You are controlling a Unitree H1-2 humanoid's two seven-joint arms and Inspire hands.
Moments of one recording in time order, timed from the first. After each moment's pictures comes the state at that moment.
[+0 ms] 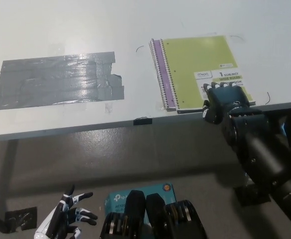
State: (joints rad) left_arm 0.06 0.25 -0.03 -0.11 -0.17 0.43 -0.20; right_arm -0.80 -0.24 0.53 0.46 -1.10 0.42 0.54
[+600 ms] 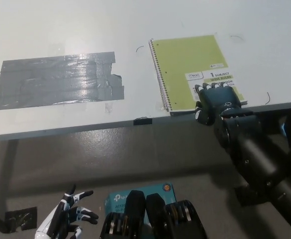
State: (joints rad) left_arm 0.06 0.25 -0.04 -0.12 -0.17 0.43 -0.20; right_arm -0.81 -0.23 0.57 0.47 -1.09 0.42 0.52
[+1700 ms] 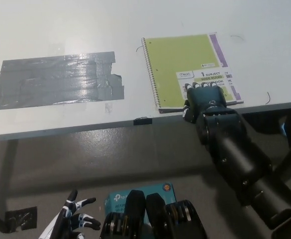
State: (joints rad) left_arm 0.10 0.23 -0.04 -0.12 -0.17 0.42 -0.20; right_arm -0.83 -0.10 0.47 0.52 -1.22 0.47 0.56
